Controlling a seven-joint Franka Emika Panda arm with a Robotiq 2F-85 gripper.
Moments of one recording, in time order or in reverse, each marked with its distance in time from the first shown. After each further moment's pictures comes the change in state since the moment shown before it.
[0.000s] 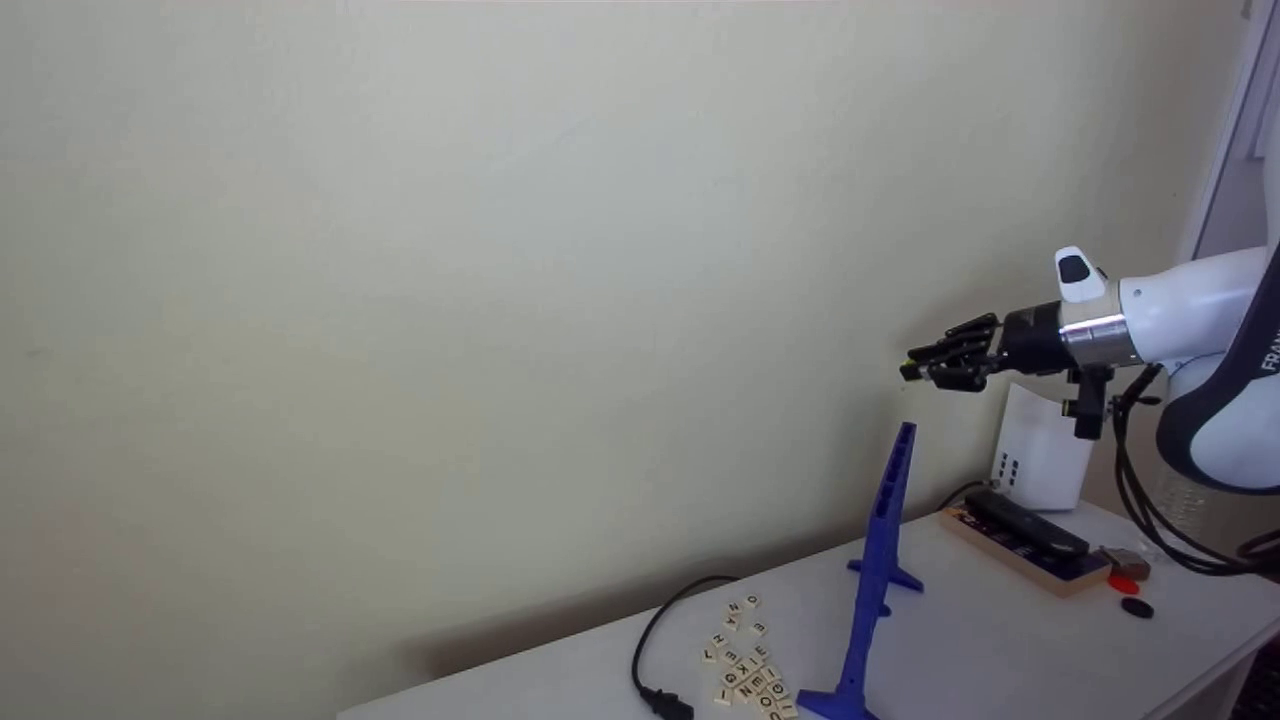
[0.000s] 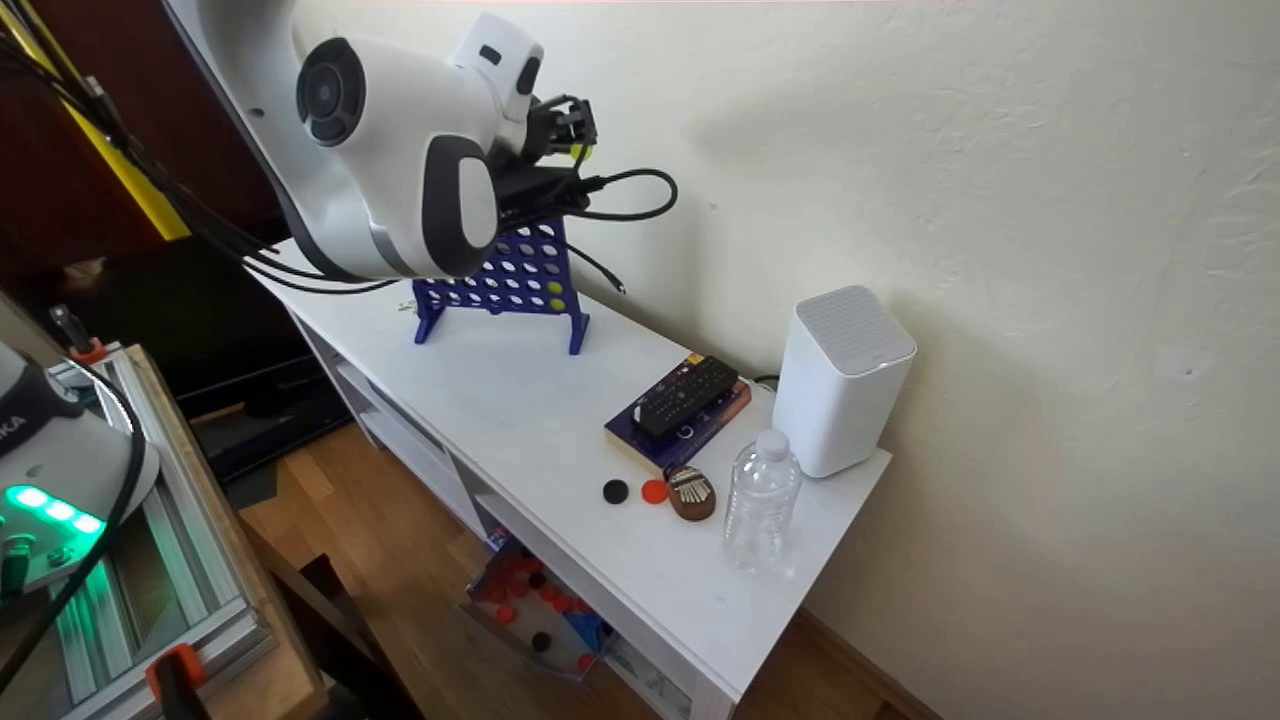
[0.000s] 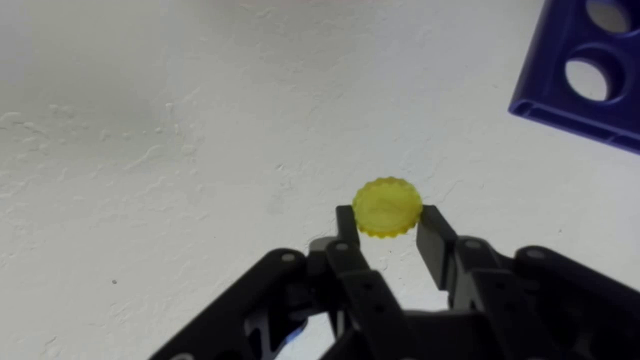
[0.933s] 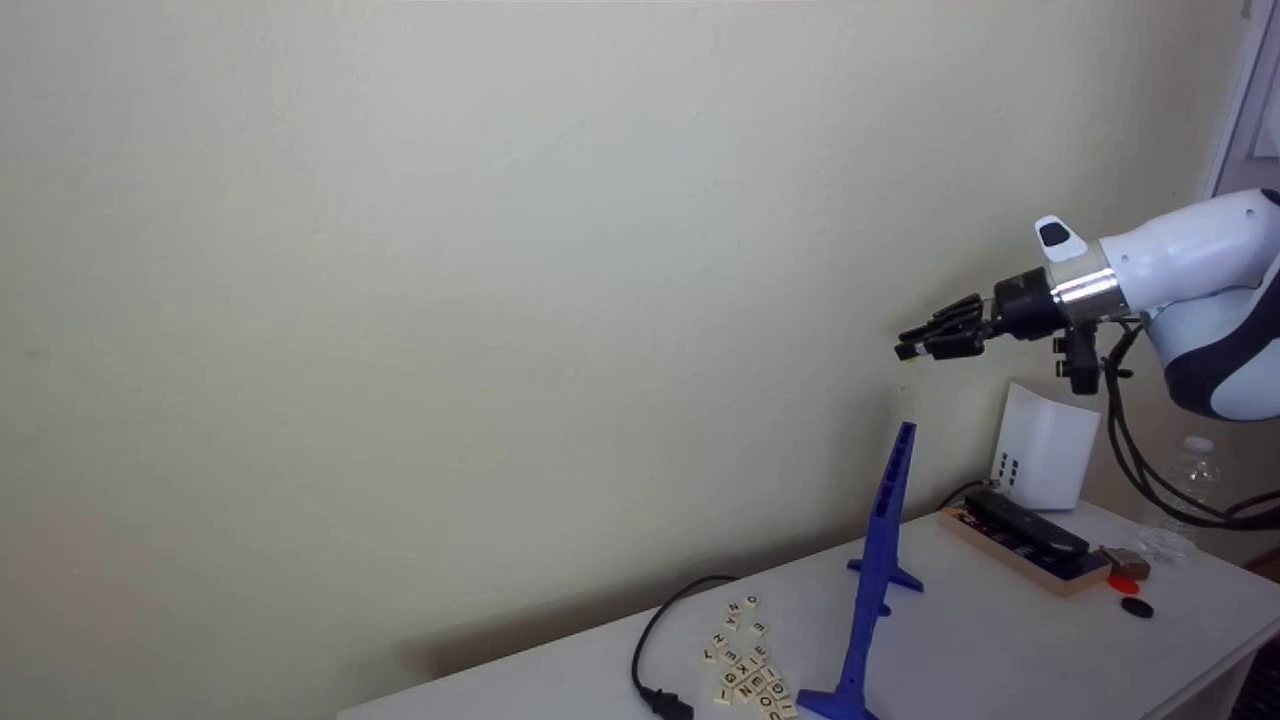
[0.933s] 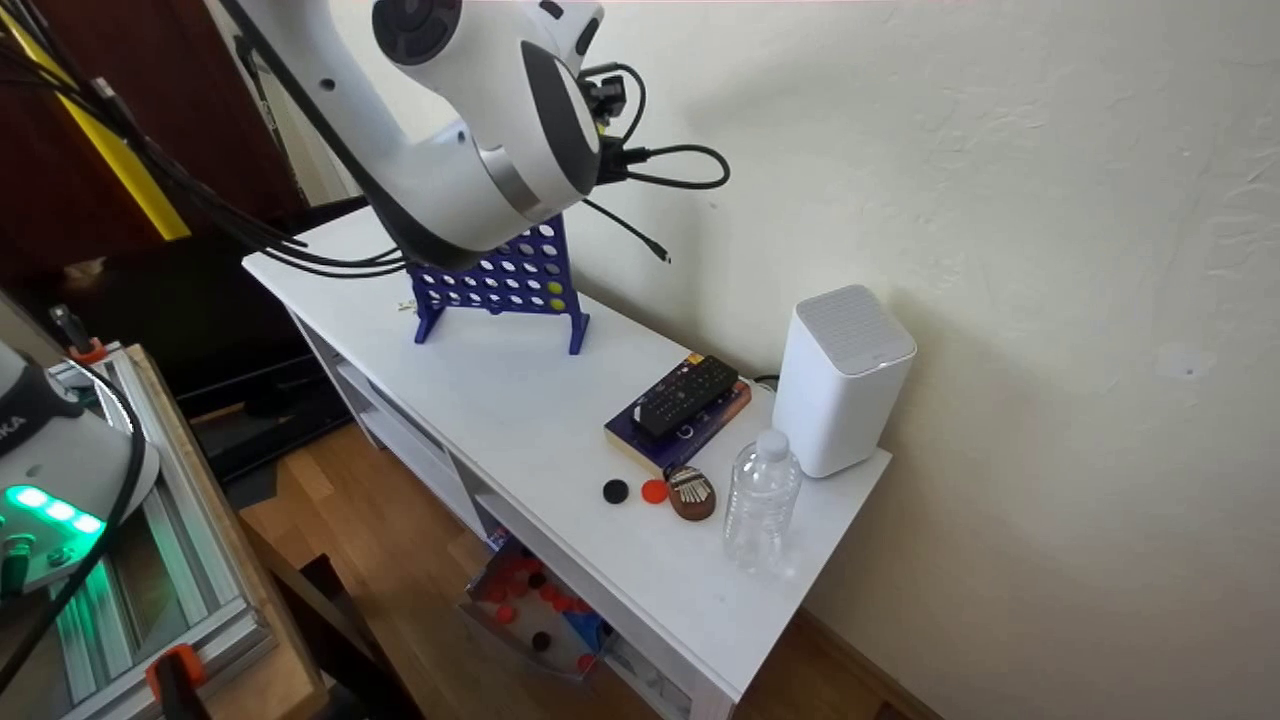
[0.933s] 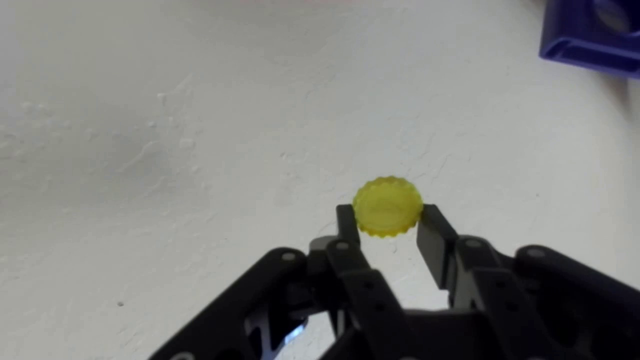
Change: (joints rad) arm -0.069 0.001 -0.010 0.266 -0.449 -0.116 0.495
